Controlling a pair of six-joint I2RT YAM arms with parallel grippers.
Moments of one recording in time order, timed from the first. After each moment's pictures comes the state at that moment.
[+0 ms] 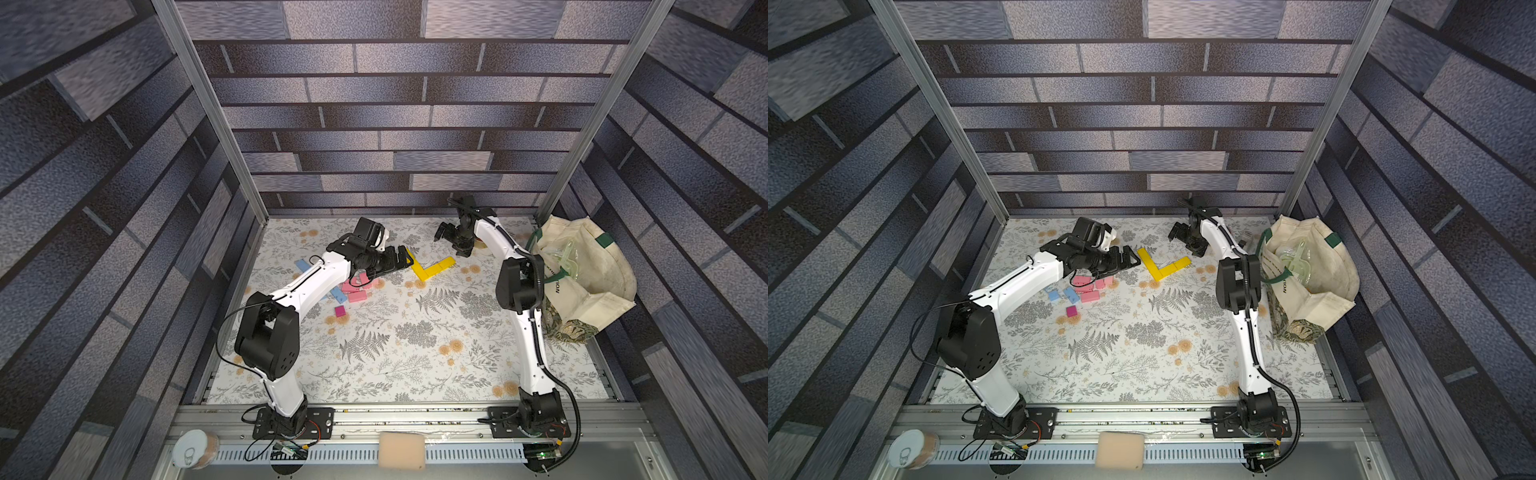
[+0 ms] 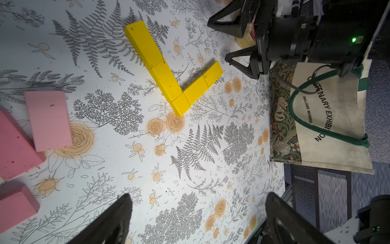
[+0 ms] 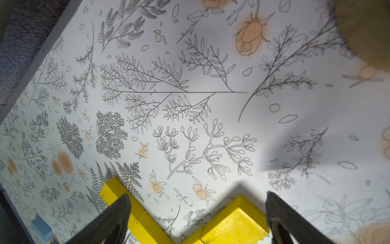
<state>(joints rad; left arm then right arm) -0.48 1.73 1.42 -0.53 0.44 -0.60 0.22 2.51 2.31 -0.98 -0.22 0.66</state>
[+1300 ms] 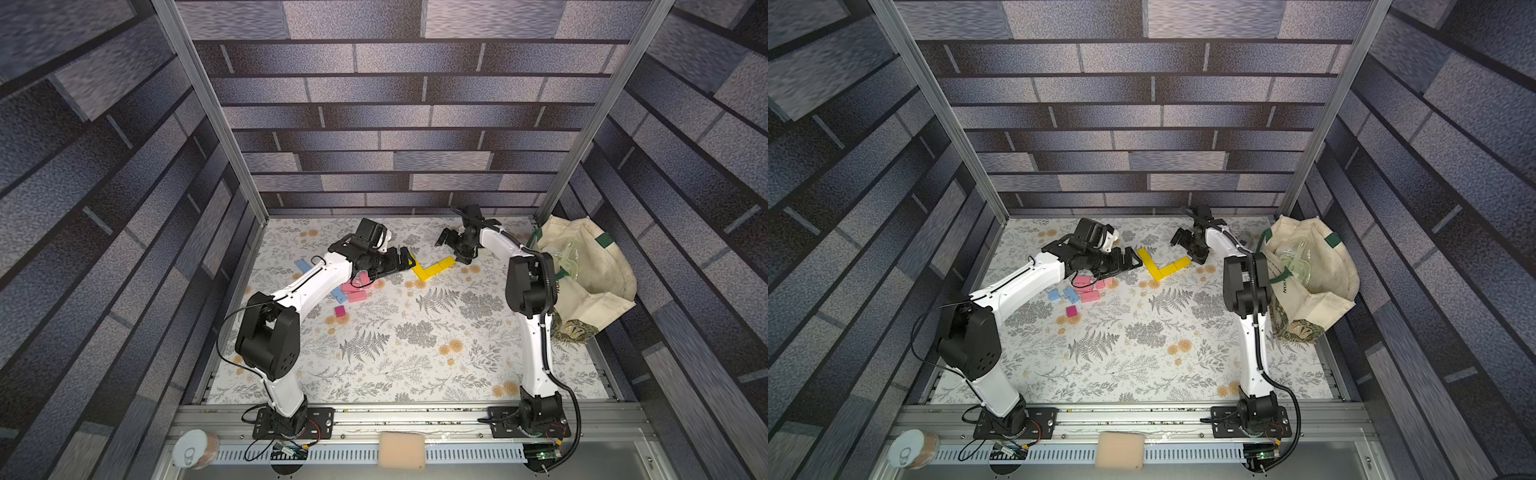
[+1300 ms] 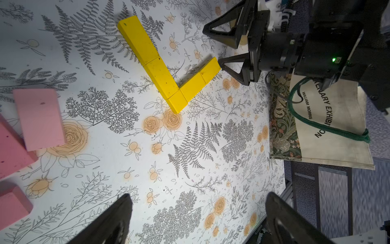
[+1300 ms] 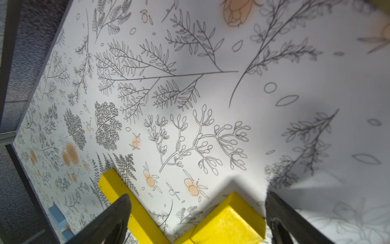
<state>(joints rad) -0.49 1.73 1.42 -0.53 0.44 -0.60 0.21 2.36 1.97 -0.73 -0.30 0.69</state>
